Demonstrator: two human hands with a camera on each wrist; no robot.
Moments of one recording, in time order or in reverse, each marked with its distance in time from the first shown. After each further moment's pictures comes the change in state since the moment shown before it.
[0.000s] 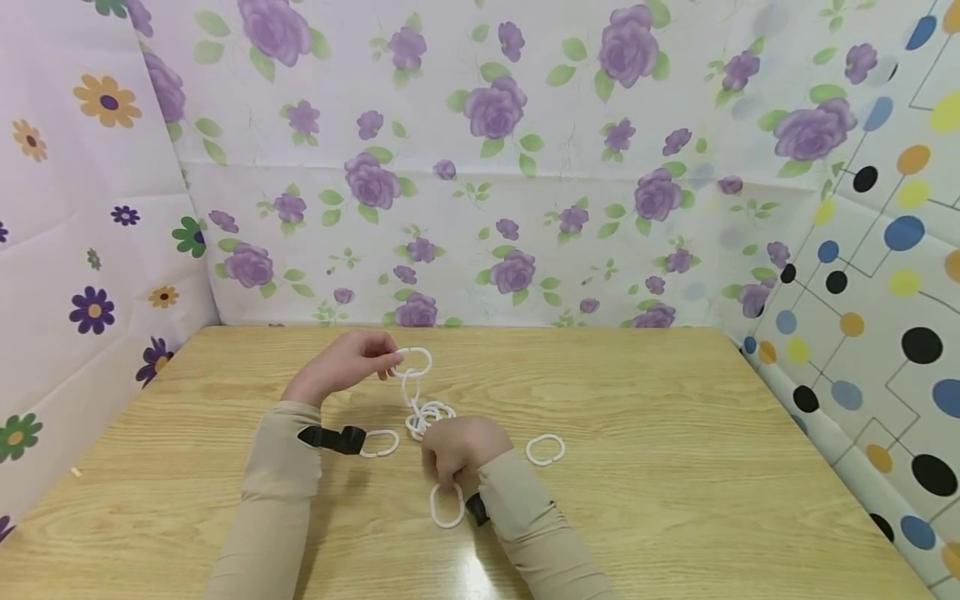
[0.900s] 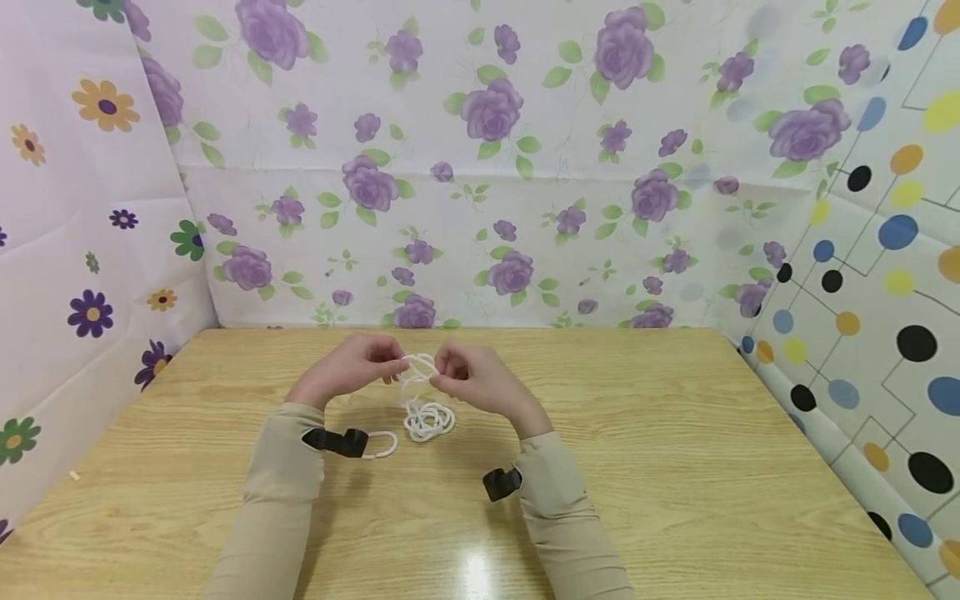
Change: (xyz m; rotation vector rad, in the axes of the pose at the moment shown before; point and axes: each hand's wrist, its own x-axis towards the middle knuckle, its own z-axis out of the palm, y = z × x) left_hand 0.003 0.007 0.006 0.026 -0.033 0.020; right_hand -0.026 0.047 -0.030 0.499 0.804 -0.376
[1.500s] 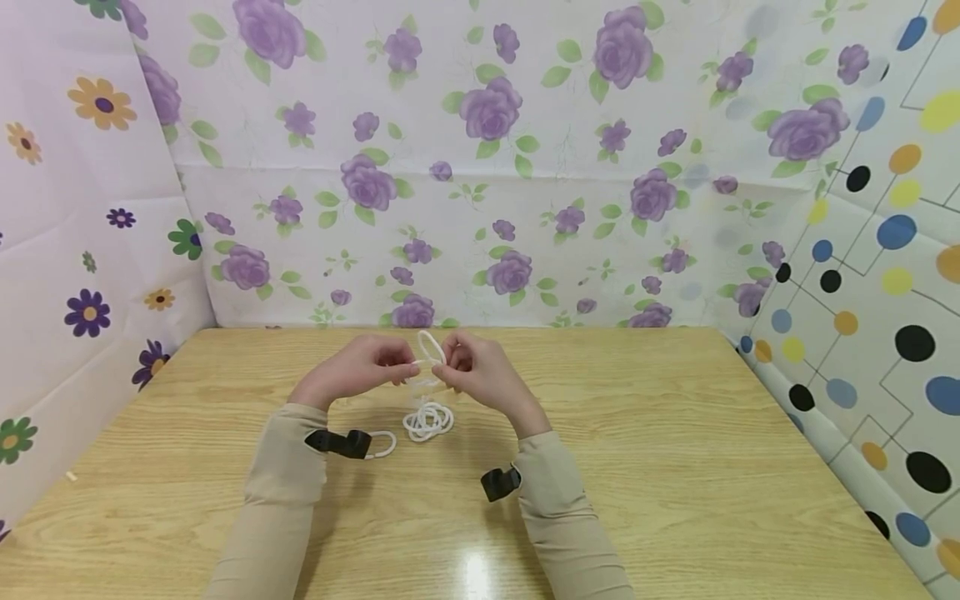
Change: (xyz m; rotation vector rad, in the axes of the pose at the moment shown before) left_hand 0.001 0.013 0.004 0.021 -0.057 0.097; right_hand 0.001 -0.001 0.000 0.070 0.136 0.123
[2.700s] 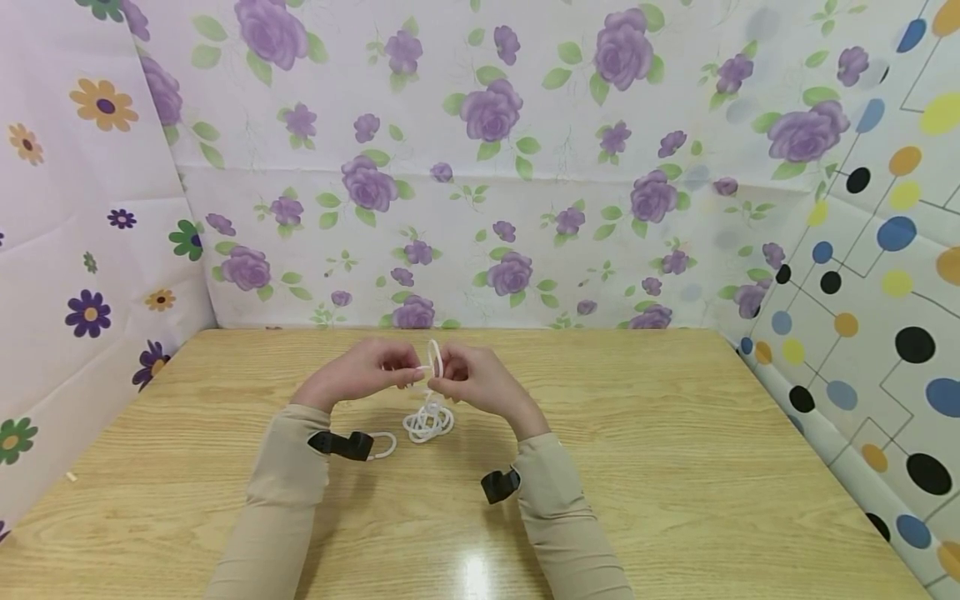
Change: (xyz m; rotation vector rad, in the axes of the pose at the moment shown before) left_hand 0.002 0.001 0.003 0.007 -0.029 0.100; right_hand 0.001 0.007 0.003 0.014 -0.127 -0.075
